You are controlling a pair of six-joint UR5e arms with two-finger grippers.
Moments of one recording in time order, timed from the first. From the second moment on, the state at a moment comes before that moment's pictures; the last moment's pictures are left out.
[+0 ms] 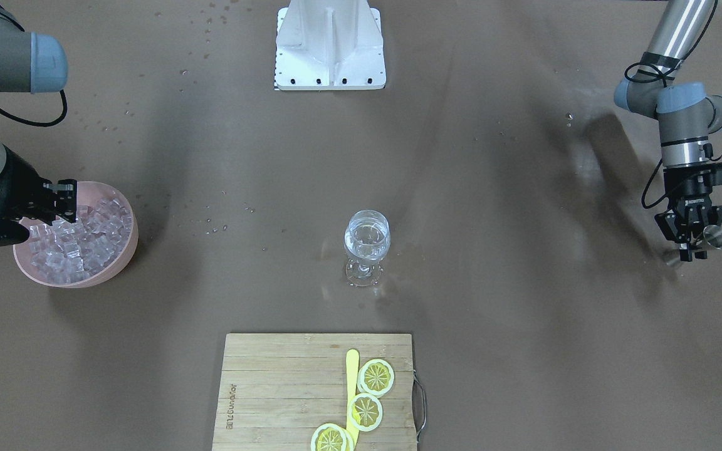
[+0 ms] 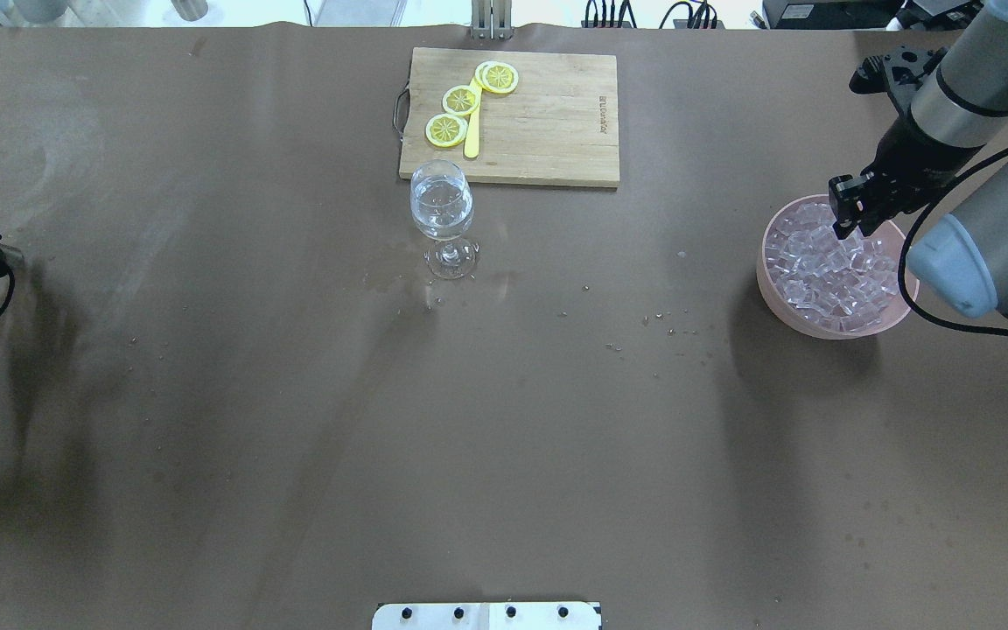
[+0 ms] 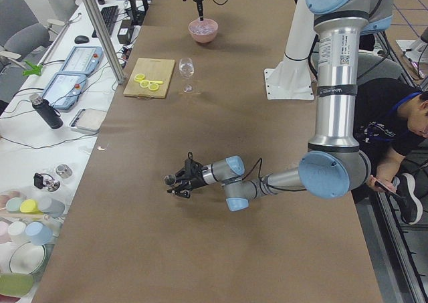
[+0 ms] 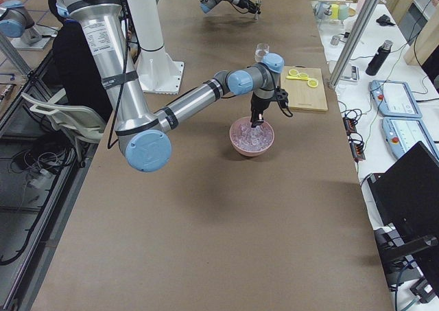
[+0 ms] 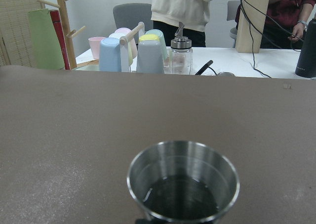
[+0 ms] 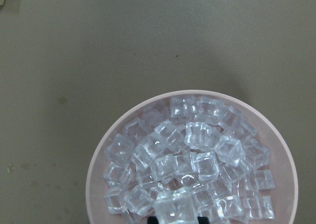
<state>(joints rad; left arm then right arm) -0.71 -1.54 -1.15 -3.11 -1.03 -1.14 1.05 -1.23 1.81 -1.78 2.26 0.47</state>
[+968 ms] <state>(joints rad) -0.72 -1.54 -1.21 -3.10 -1.03 -1.13 1.09 -1.16 1.80 -1.87 2.27 0.46</state>
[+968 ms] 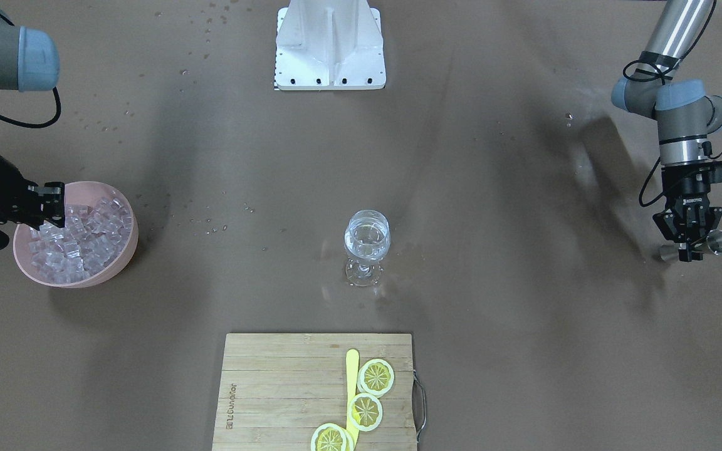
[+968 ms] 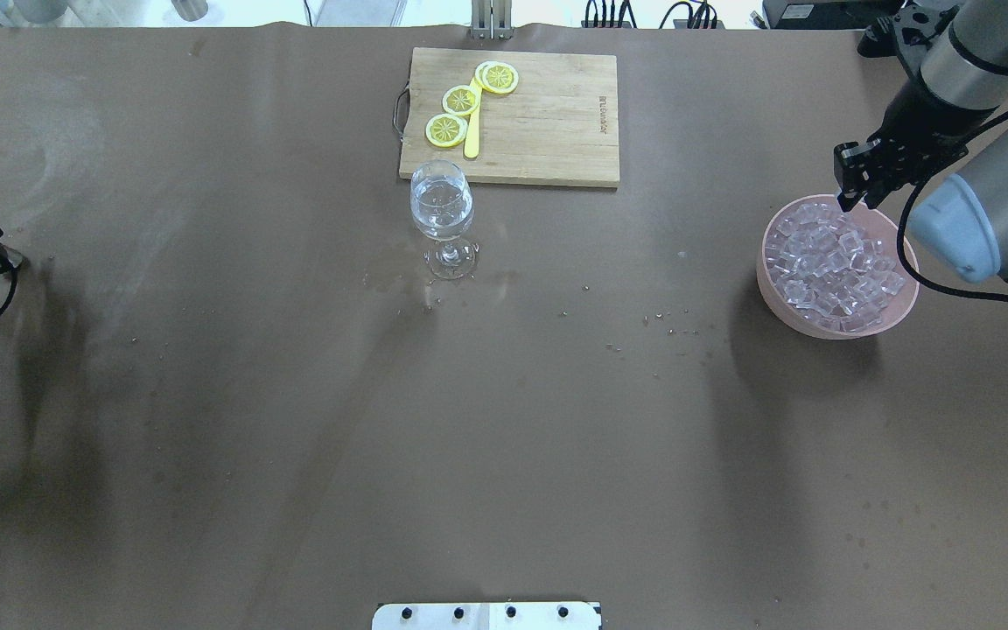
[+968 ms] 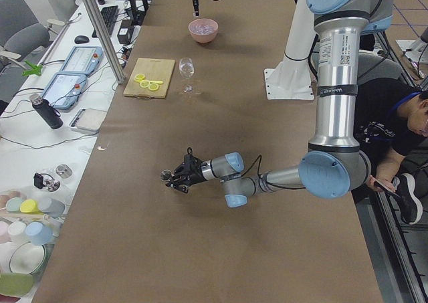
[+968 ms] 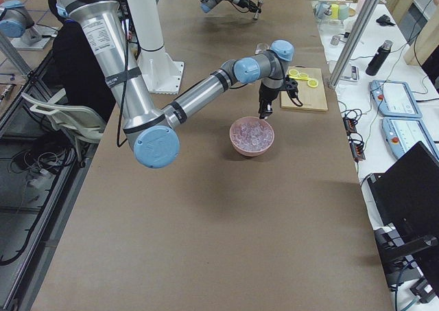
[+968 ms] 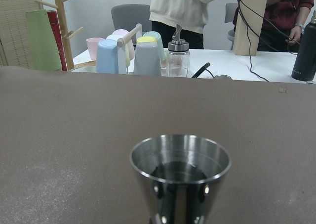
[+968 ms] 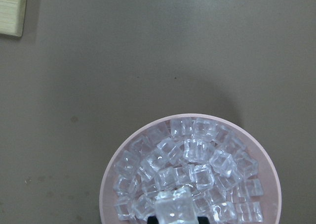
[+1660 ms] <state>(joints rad) -0.73 -1.55 -1.62 -2.72 -1.03 -1.03 1.10 -1.13 1.80 -1.91 2.27 0.46</state>
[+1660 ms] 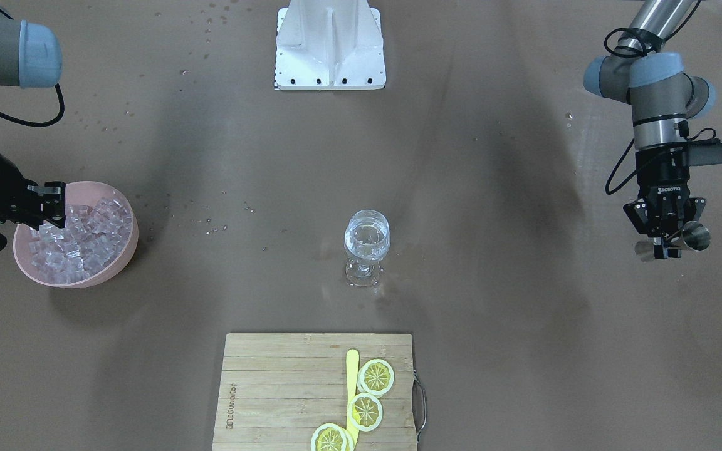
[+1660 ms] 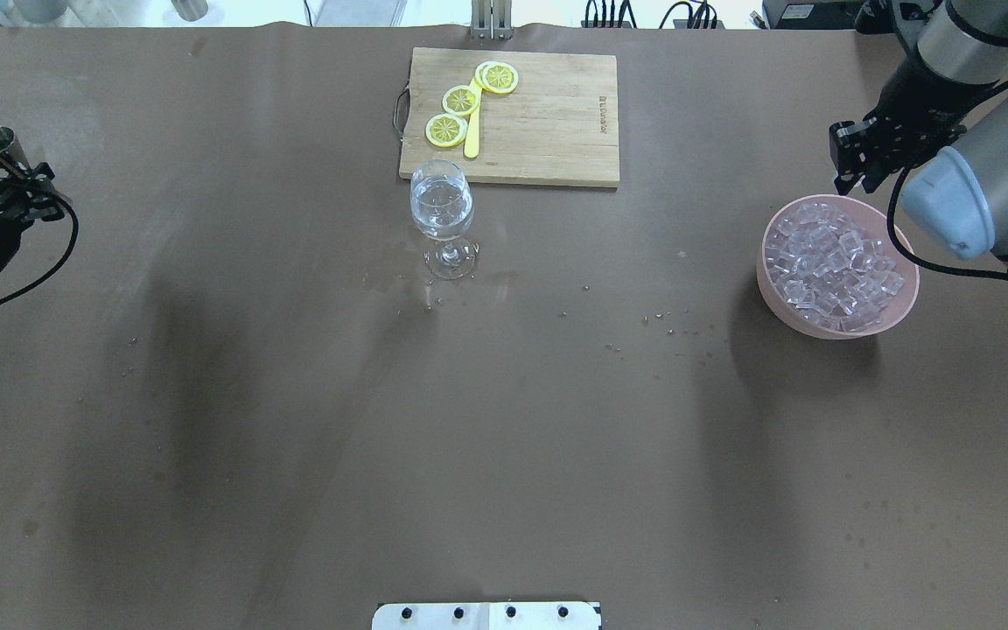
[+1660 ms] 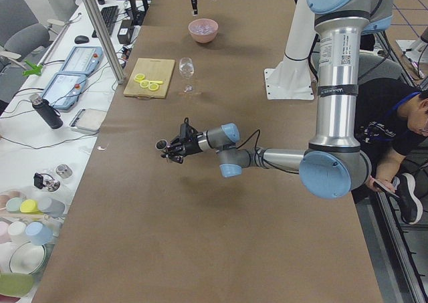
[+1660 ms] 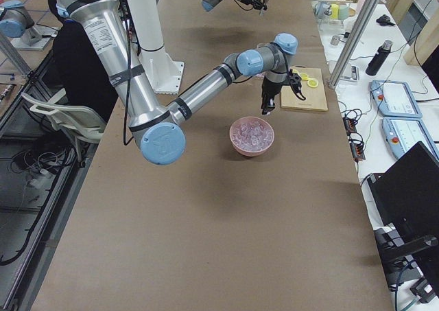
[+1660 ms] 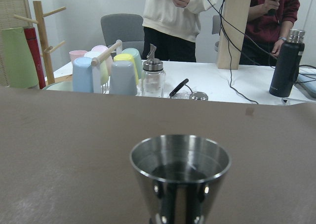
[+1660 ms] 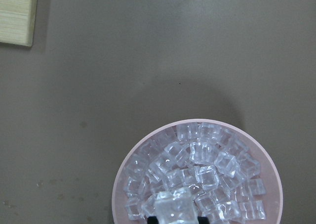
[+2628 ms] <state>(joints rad) -0.54 -1.99 -1.76 -2.14 -0.78 -0.86 1.11 -1.12 1.80 -1.91 2.27 0.47</state>
